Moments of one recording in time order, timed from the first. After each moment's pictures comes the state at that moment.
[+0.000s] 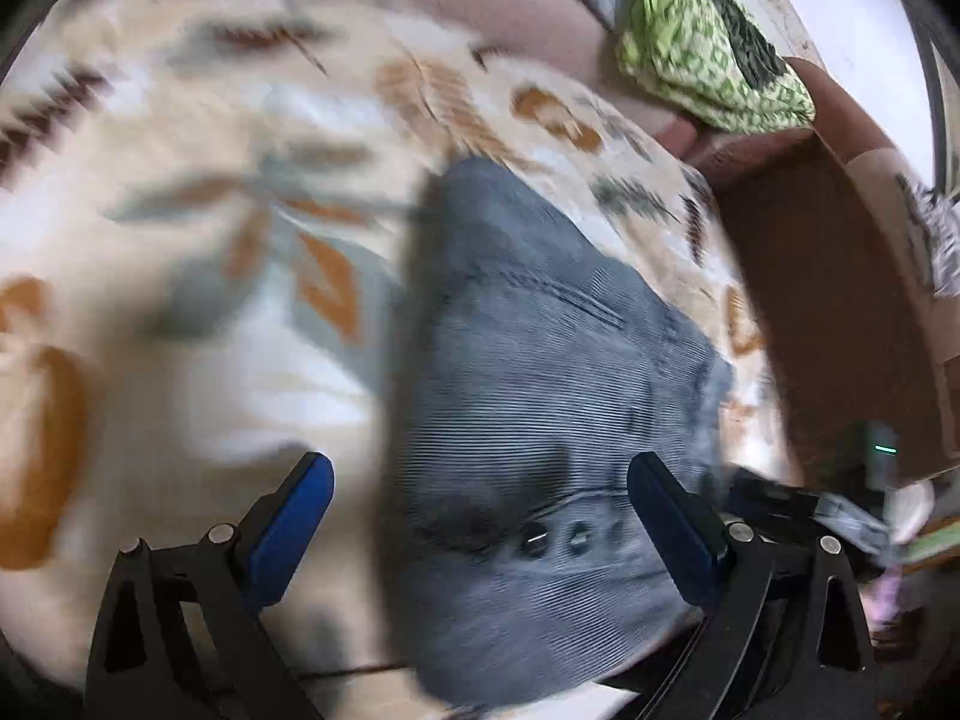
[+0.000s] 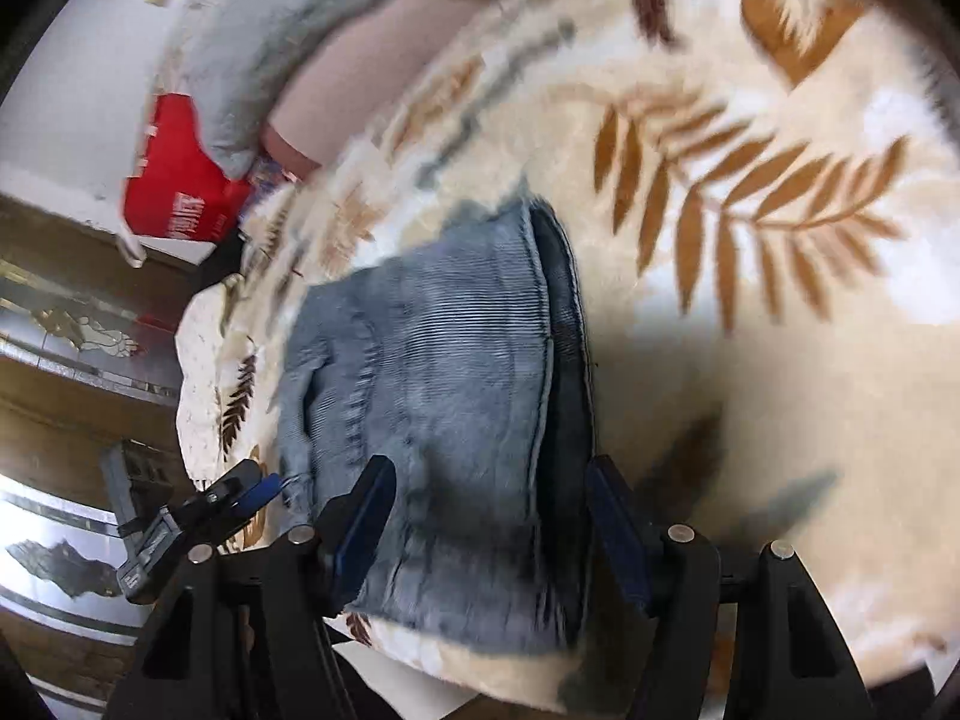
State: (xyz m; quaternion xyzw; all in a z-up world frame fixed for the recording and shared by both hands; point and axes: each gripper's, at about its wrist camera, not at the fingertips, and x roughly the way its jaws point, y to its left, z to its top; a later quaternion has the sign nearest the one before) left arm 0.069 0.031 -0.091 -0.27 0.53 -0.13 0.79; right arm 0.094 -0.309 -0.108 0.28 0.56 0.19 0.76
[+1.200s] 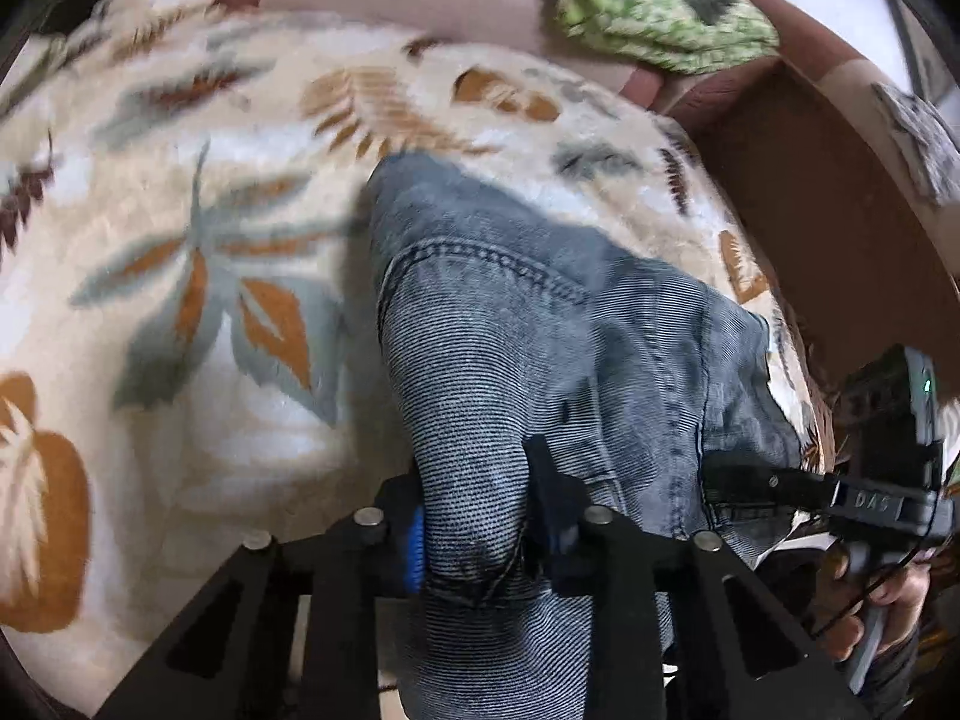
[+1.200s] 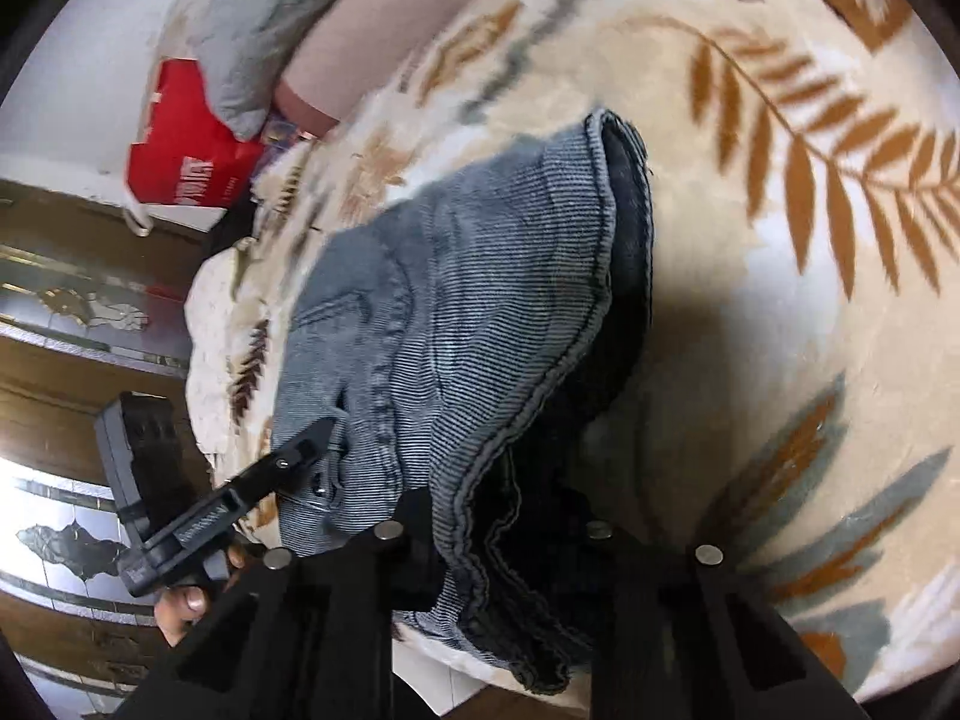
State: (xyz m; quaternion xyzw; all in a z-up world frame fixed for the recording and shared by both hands) left arm 0.064 0.003 -0.068 -0.15 0.51 -0.14 0.84; right arm 0.085 -0.268 -0.097 0.27 0.56 0.23 0.75
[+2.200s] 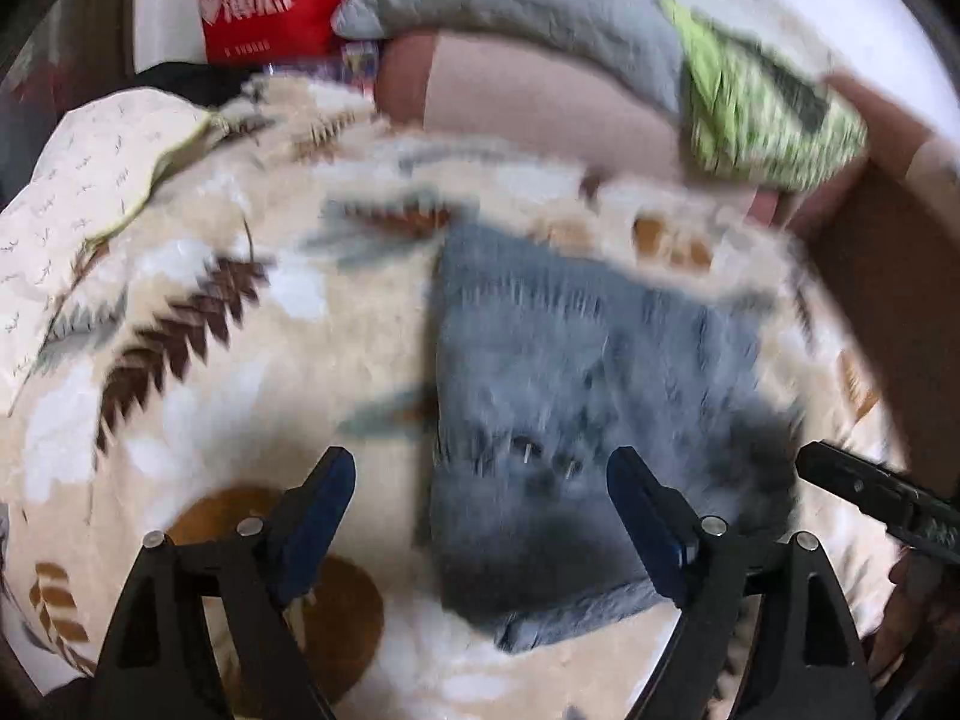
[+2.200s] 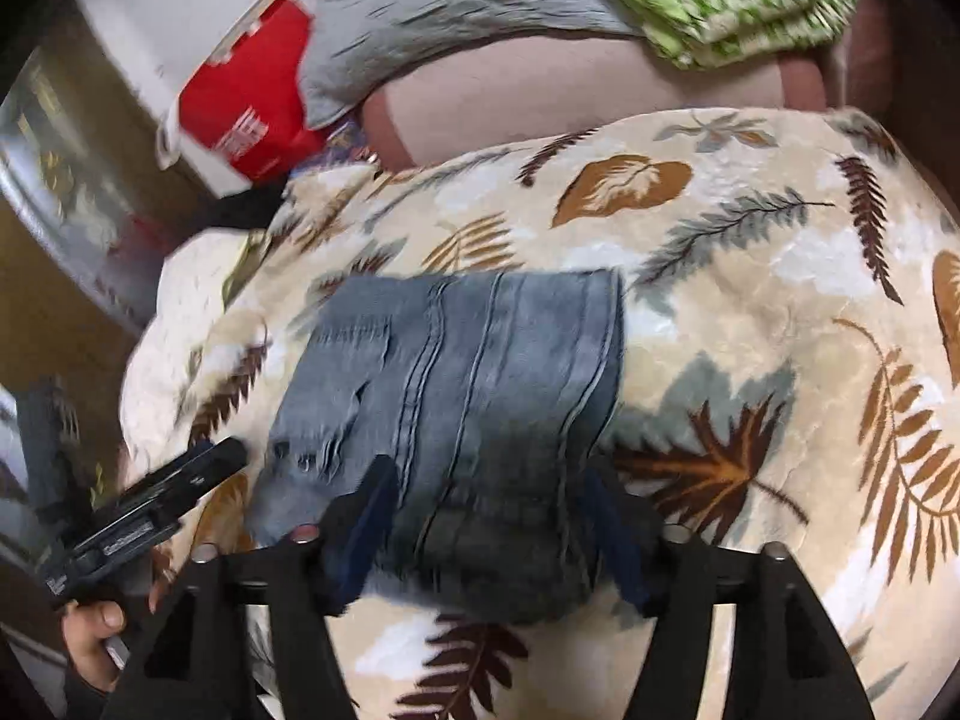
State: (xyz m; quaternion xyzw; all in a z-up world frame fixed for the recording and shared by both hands) left arm 0.069 0.097 -0.062 -0.11 0.44 0.03 0.89; right arm 0.116 -0.149 -0.032 0.08 0.46 0.21 0.86
